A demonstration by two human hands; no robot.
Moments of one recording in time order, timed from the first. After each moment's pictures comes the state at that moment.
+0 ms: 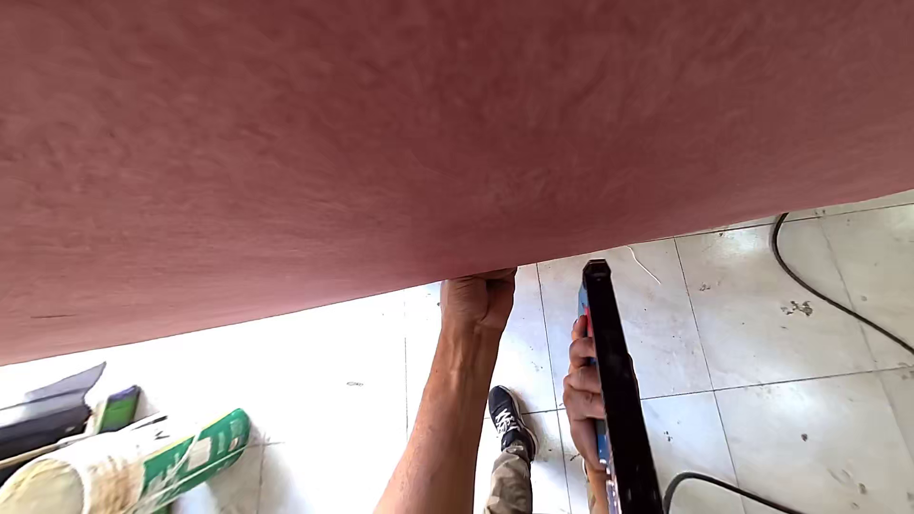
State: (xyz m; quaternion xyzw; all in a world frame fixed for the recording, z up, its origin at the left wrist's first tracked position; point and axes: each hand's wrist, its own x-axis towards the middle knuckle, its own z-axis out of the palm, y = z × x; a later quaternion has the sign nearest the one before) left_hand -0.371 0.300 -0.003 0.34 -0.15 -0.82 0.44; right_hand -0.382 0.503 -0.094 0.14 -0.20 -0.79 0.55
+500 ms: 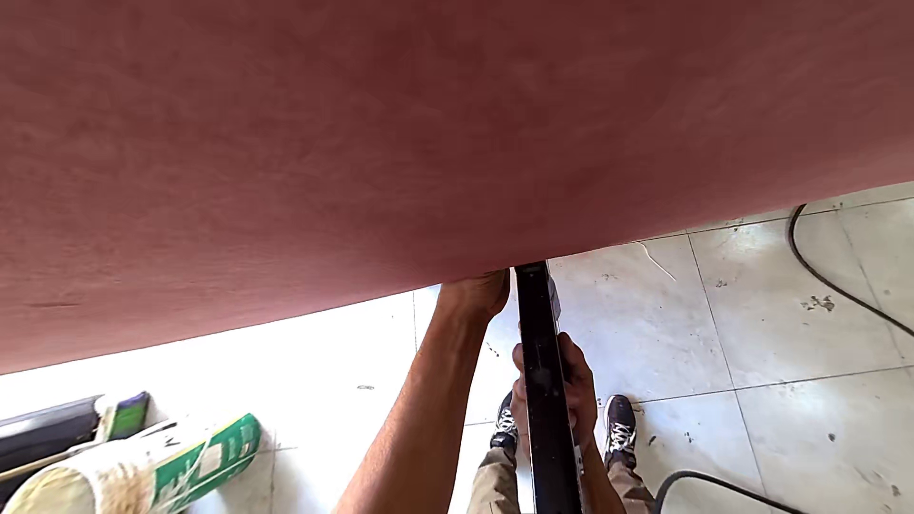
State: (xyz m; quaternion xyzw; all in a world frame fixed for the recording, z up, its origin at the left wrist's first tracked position) left_hand -0.333 0.255 -0.029 0.28 -0.44 -0.76 0.38; right_hand -0.317 0.421 -0.070 0.12 -0.25 -0.73 0.62
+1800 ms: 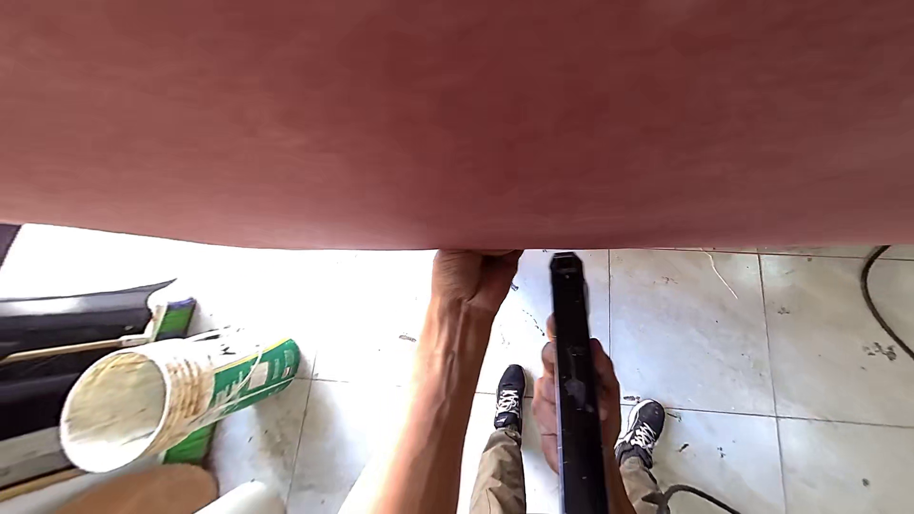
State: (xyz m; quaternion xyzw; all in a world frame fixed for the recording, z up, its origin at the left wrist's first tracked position) left_hand -0.124 0.132 -0.009 0.32 -0.08 -0.83 0.45; right_hand -0.142 0.328 -0.081 0.13 -0.18 -0.72 0.65
